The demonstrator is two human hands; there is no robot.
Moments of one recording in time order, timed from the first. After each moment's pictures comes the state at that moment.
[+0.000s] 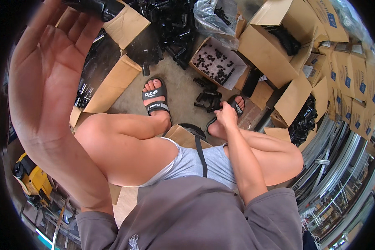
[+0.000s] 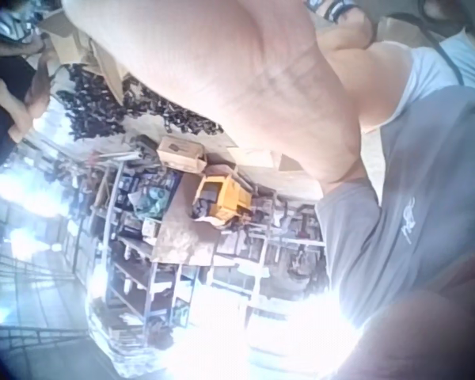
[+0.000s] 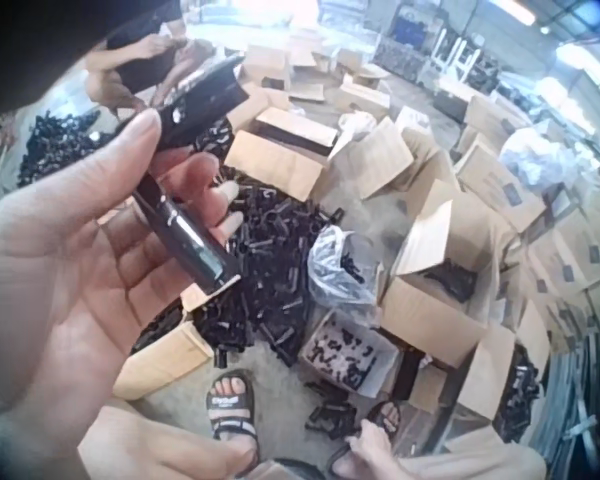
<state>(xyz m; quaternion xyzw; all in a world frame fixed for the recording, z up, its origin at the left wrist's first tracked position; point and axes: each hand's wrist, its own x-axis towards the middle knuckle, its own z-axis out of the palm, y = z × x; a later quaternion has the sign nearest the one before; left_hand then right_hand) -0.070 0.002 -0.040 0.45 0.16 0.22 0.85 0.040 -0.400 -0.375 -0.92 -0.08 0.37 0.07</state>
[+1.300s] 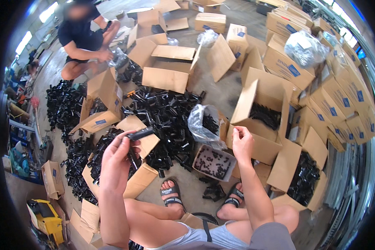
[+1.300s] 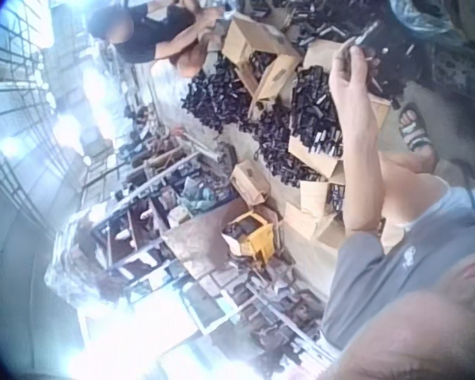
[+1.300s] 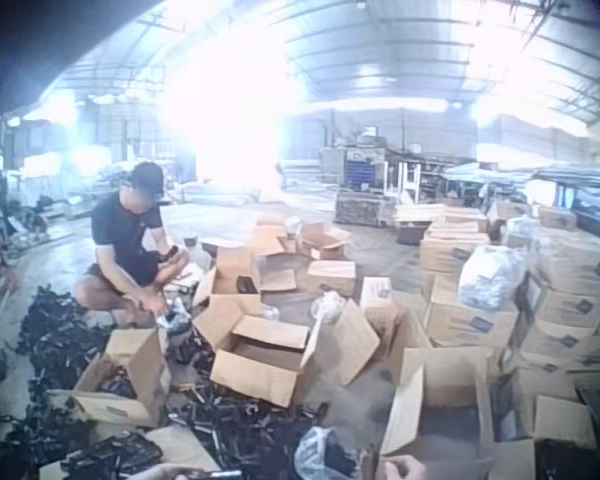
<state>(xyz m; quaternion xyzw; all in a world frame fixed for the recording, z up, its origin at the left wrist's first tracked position) 0.011 -0.005 -0.004 0.53 0.31 0.18 0.77 0.253 -0.271 -0.202 -0.85 -0.04 -0.01 0.52</state>
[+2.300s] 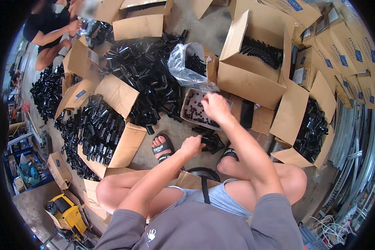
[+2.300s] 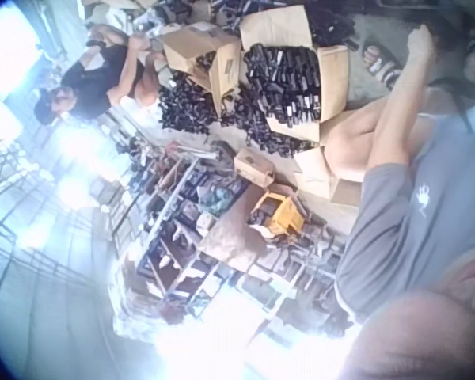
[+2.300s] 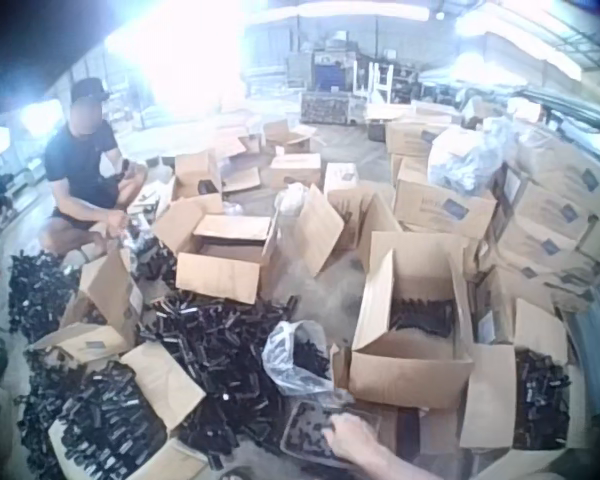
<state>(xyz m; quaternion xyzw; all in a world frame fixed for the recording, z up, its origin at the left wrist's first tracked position) 0.012 -0.206 -0.375 0.88 0.13 -0.31 0.32 0.209 -0.277 -0.307 -0.92 -0.22 0.25 0.23</state>
